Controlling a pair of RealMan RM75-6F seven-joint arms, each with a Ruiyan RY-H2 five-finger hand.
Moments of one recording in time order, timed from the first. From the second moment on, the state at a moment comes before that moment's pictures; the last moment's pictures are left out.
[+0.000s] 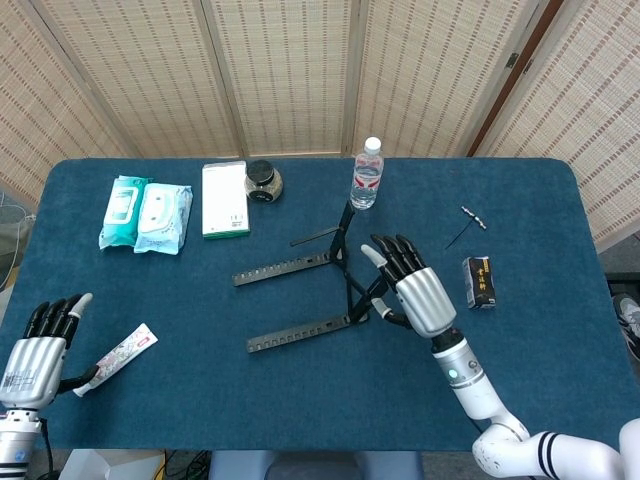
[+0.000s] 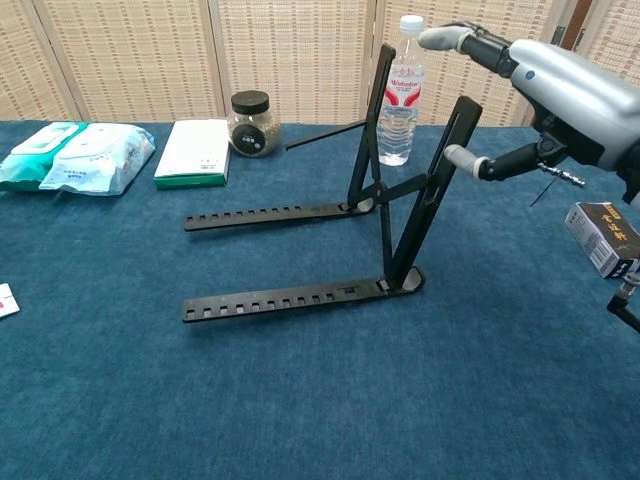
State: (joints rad) left arm -0.12 -1.10 -0.04 -1.74 1.45 1.43 0.20; right arm 0.55 -1.57 0.13 -1.47 -1.53 1.38 -0.09
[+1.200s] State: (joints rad) left arm -0.10 -1.08 -0.03 -1.77 1.45 1.45 0.22; right arm 0.68 -1.55 0.04 -1.60 -1.66 1.11 -0.06
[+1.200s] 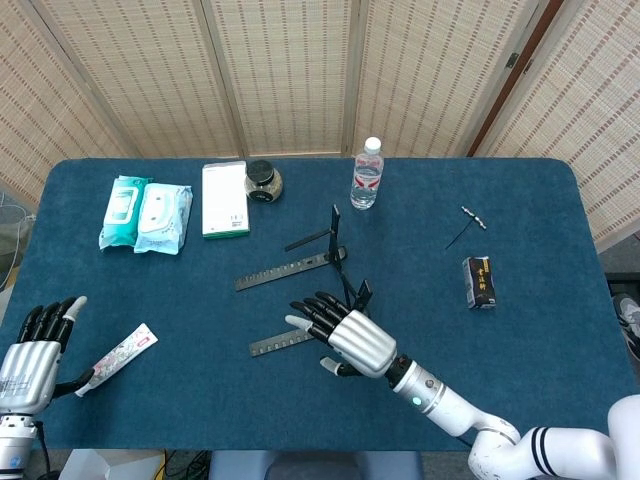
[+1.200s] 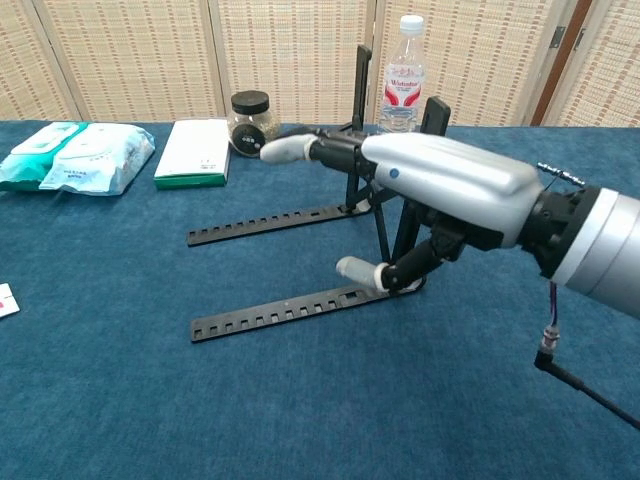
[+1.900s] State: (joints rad) left arm -0.10 -1.09 -0.02 -1.75 1.44 1.44 0.21; right arm 0.72 -1.76 0.05 -1.30 -1.51 0.95 0.00
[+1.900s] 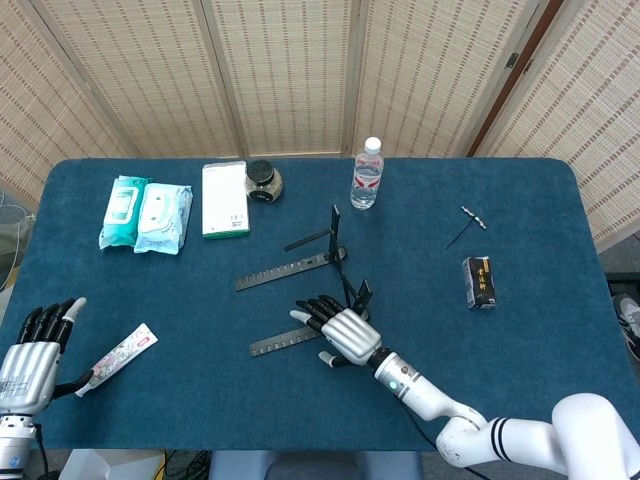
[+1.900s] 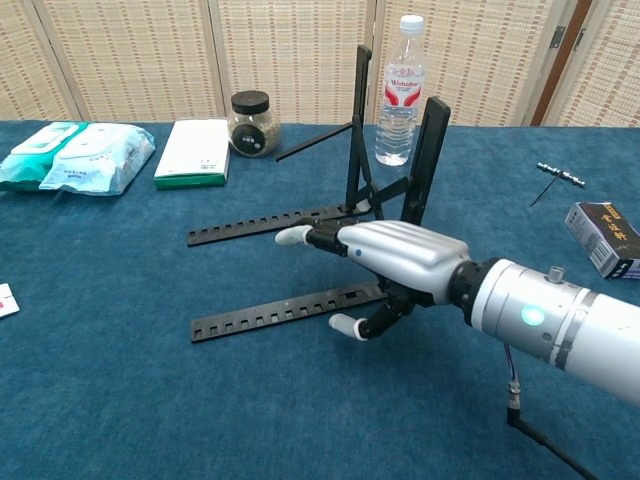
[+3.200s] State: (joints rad) left arm -0.11 -1.08 -0.02 -1.77 1.45 1.43 0.21; right arm 0.67 -1.60 0.04 -1.31 -1.47 0.96 -0.07
